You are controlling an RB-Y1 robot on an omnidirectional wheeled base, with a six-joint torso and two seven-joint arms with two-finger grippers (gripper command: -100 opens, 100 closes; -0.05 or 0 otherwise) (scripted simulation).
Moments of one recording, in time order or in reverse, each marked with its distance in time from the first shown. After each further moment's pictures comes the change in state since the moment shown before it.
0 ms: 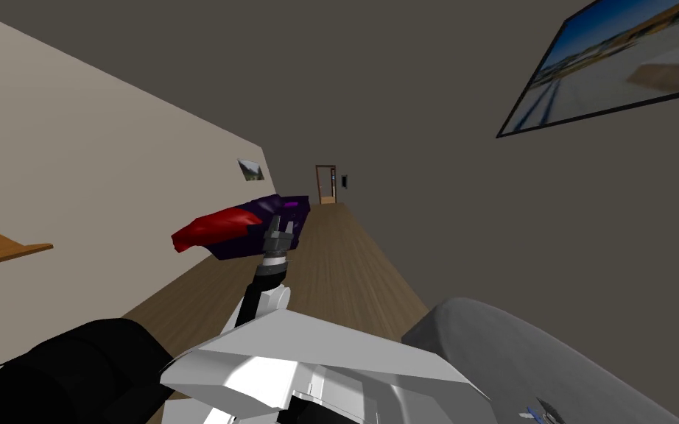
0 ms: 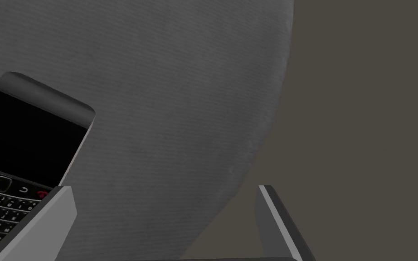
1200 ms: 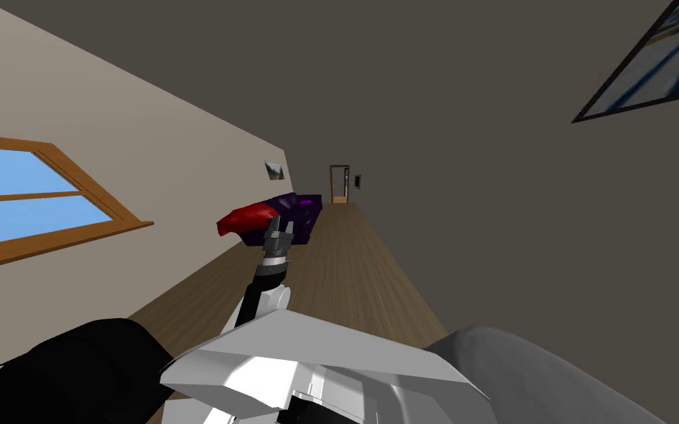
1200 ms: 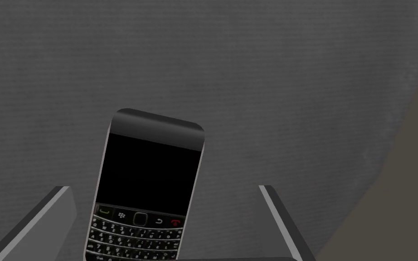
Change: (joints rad) left arm 0.000 0.000 0.000 0.000 0.000 0.000 0.000; right arm -0.016 -0.063 -0.122 0.285 -0.128 0.212 -0.138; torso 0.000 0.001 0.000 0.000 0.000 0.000
